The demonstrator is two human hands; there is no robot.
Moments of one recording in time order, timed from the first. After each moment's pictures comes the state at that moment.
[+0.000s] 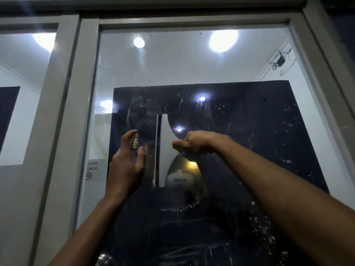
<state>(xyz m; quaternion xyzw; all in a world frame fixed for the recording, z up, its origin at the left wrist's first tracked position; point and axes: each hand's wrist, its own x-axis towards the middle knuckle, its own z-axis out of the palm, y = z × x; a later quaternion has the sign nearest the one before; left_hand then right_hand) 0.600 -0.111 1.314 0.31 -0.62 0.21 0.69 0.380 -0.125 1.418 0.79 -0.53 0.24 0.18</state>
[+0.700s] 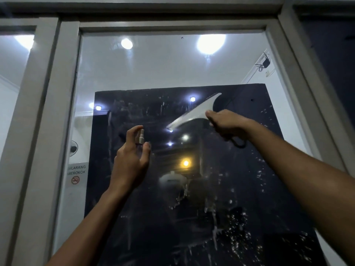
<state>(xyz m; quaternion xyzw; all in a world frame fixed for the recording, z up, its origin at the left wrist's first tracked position) 0.541 -0.100 1.330 0.28 -0.66 0.21 0.67 0.259 -0.082 1.430 0.69 -0.46 0.56 -0.05</state>
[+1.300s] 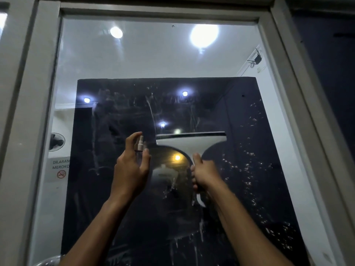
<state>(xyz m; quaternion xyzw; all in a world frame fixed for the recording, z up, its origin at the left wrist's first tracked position) 0.513 -0.124 1.293 0.27 -0.66 0.16 0.68 0.319 -0.117 1.288 0.52 -0.43 0.69 -0.29</state>
